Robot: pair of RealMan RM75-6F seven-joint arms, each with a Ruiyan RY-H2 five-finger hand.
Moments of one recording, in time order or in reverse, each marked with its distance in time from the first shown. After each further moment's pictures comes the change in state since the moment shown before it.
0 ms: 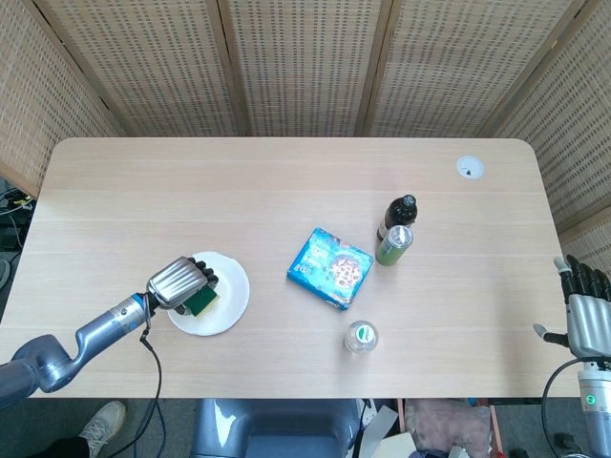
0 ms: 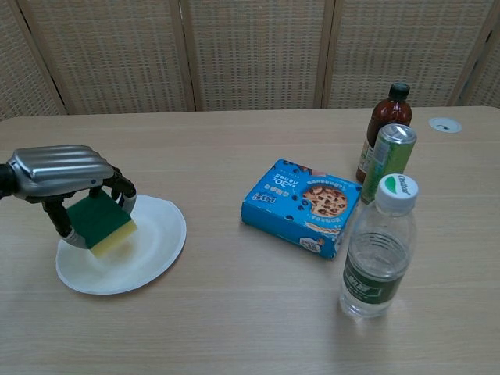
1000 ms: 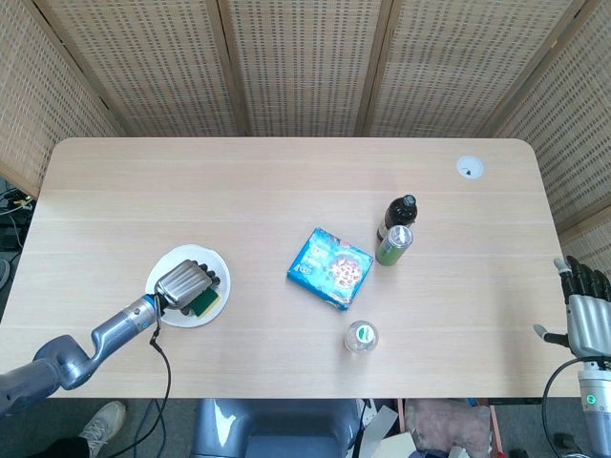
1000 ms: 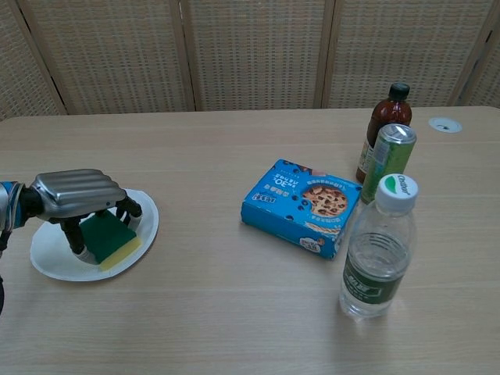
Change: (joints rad) left arm 0.005 -0.156 0.006 0.189 -0.044 -0.096 -0.016; right arm 0.001 0.000 0.001 0.005 0.007 -0.007 0.007
